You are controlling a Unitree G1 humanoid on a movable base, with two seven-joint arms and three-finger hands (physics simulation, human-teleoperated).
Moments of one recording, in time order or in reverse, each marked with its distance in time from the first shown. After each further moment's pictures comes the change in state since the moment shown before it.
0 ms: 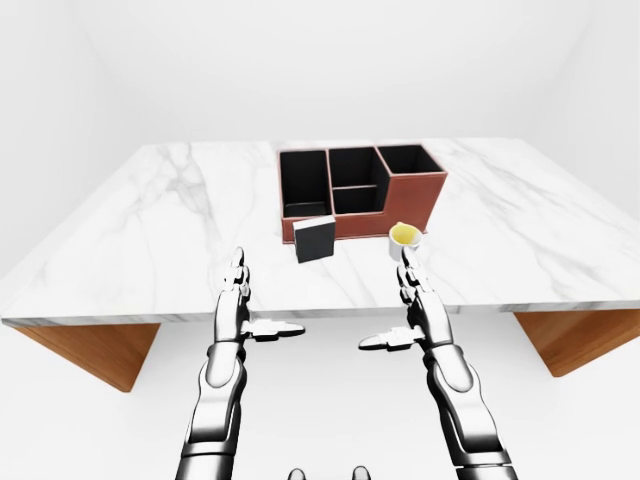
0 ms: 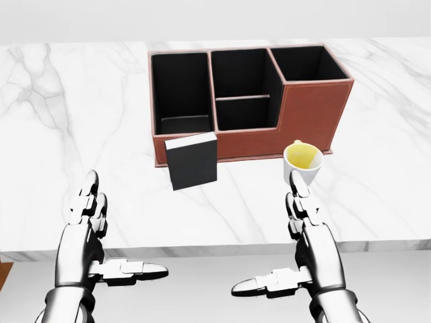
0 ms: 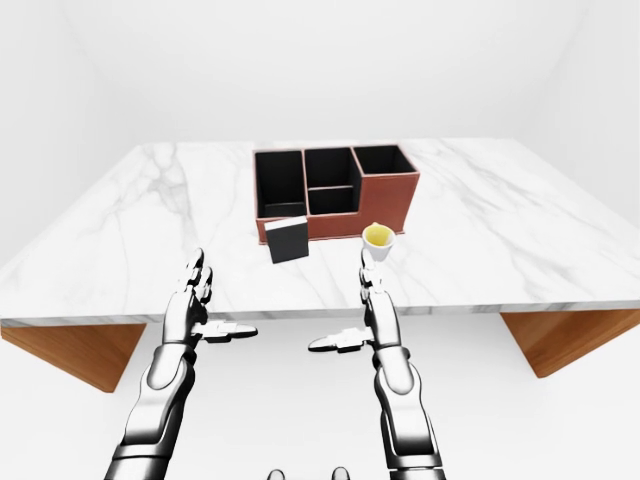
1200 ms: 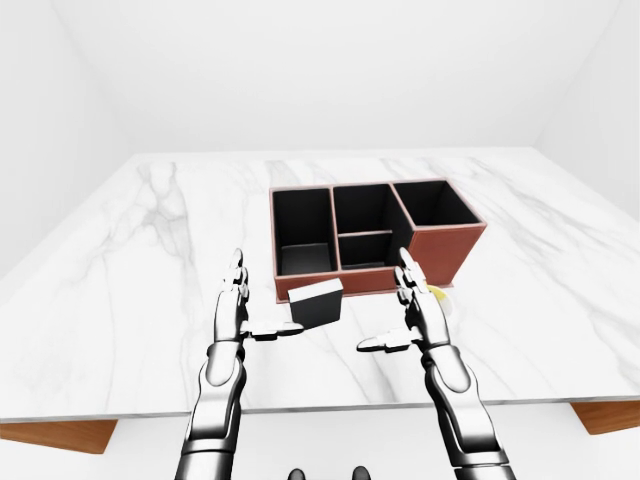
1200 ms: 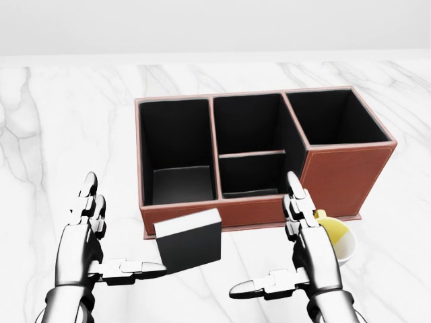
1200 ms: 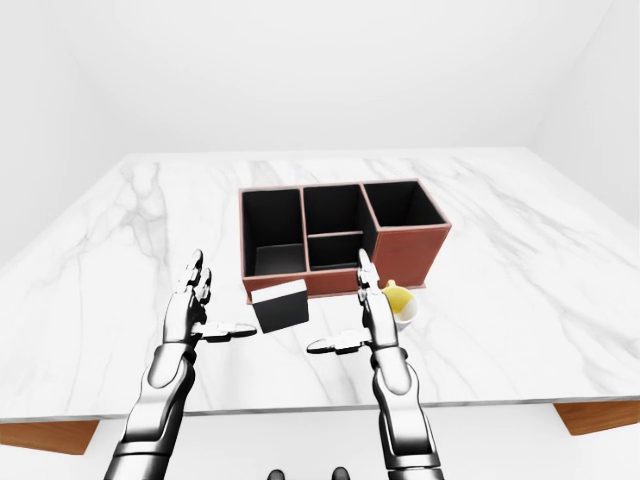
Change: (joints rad) left arm -0.013 0.004 0.007 0.030 0.002 0.002 0.010; right arm -0.001 0.003 0.008 0.014 -0.004 -0.001 0.004
